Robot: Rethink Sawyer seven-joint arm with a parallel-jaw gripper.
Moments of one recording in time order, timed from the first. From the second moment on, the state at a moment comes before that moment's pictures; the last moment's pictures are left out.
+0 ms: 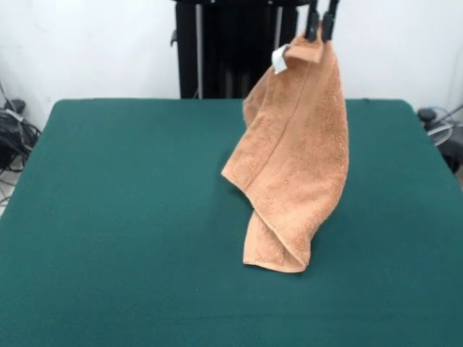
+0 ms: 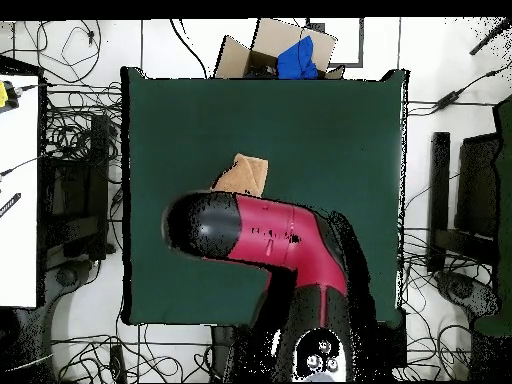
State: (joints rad) arm -0.08 -0.95 -0.08 1.75 0.05 0.80 1.60
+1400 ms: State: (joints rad) arm 0.06 -0.78 -0.08 1.80 0.08 0.50 1.71
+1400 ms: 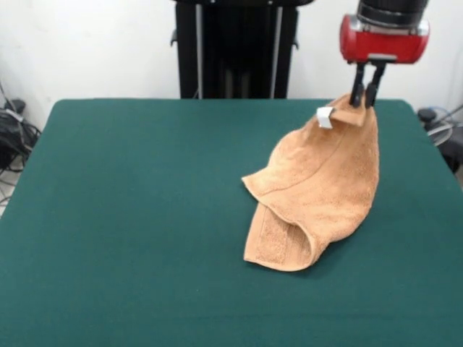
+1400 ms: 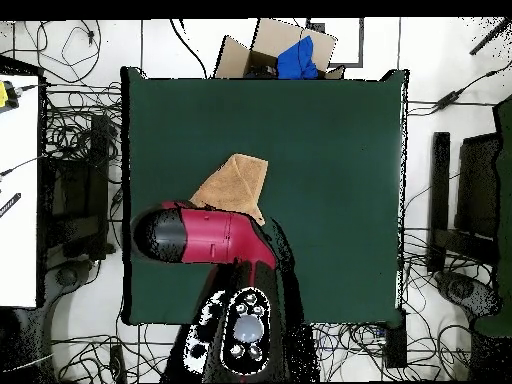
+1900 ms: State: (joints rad) arm 0.15 -0.73 -0.10 1.82 0.13 0.44 1.77
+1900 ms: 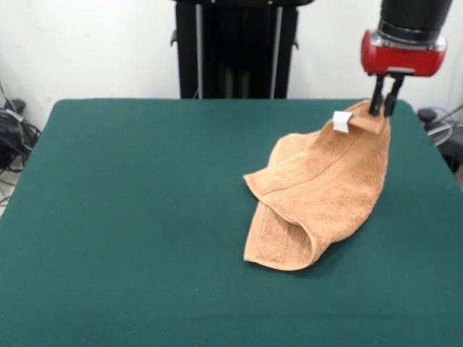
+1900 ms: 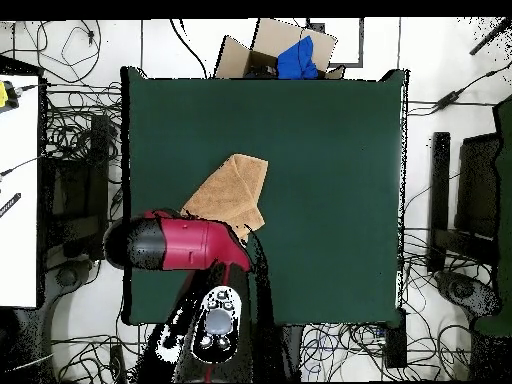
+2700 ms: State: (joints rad) arm 0.23 -0.64 -0.14 1.84 0.19 0.31 1.82
